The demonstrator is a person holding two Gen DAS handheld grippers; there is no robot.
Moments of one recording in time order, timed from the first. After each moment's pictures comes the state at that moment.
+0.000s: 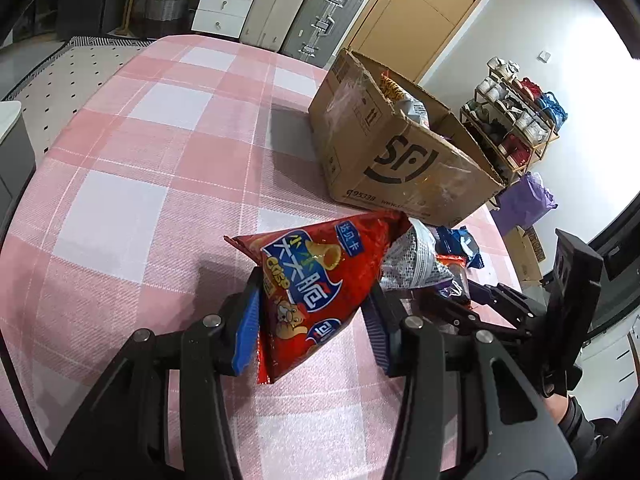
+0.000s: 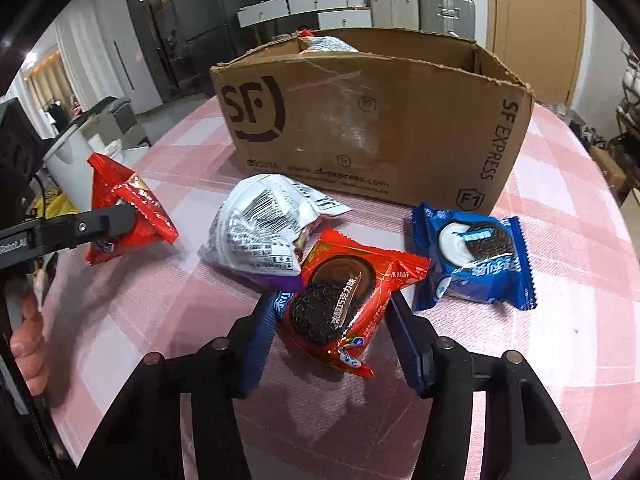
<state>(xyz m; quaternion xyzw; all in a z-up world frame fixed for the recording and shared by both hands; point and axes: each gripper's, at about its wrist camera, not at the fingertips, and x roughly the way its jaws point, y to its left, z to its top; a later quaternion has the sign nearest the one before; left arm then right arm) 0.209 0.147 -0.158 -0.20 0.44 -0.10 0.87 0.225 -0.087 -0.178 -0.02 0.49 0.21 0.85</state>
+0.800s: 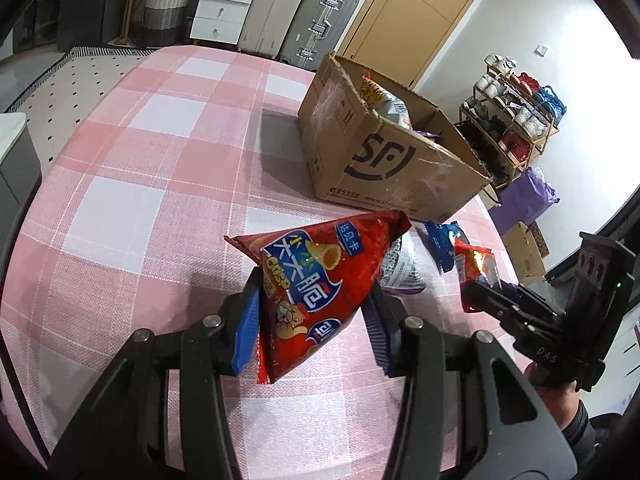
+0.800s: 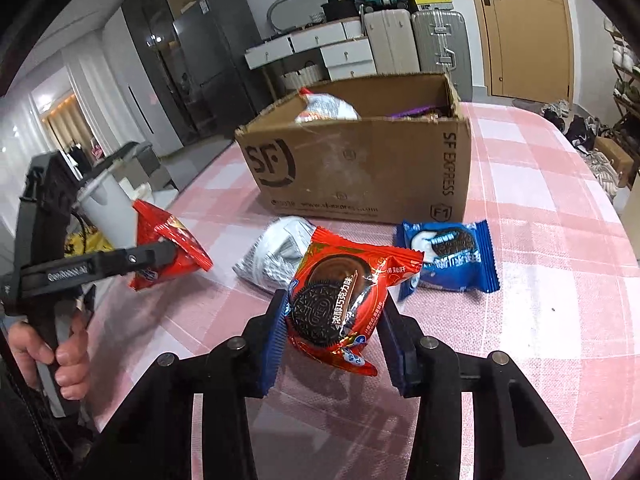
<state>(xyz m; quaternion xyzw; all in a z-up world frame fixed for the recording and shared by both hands) 0.198 0.134 -0.141 -0.18 0.44 -0.09 0.88 0.197 -0.128 -0.144 0.05 0.44 0.24 0.87</state>
